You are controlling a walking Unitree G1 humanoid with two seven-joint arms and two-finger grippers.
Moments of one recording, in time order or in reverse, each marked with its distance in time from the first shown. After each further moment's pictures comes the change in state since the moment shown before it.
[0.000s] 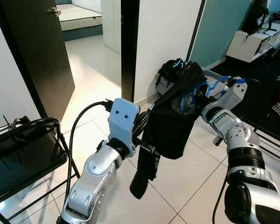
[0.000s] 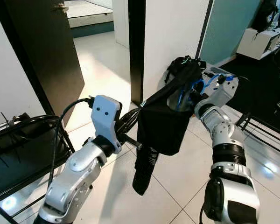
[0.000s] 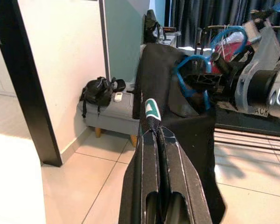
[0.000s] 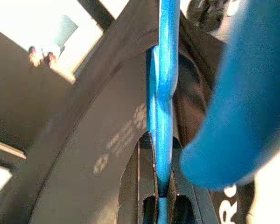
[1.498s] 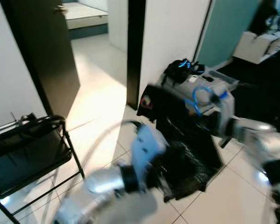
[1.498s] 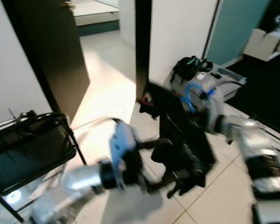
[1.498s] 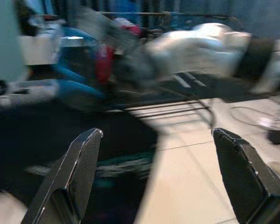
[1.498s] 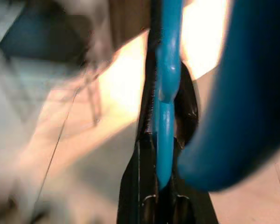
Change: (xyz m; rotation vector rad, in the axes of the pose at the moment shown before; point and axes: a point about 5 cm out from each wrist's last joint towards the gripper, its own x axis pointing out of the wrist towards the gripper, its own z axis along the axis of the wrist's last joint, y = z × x) left arm -0.027 -0.030 0.014 -0.088 0.026 -0.560; right arm -0.063 -0.035 0.014 -1.009 0.562 0.656
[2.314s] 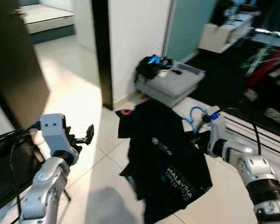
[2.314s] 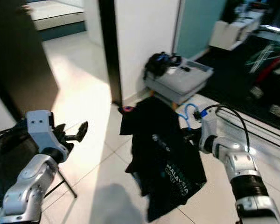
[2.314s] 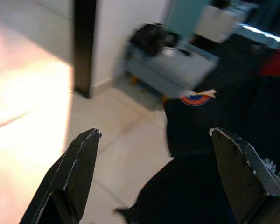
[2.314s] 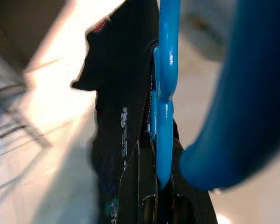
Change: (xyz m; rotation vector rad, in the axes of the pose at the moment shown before) left arm -0.108 0.109 -0.060 -0.159 0.093 1.069; right arm 0.050 0.007 -0.042 0.321 -0.058 -0.378
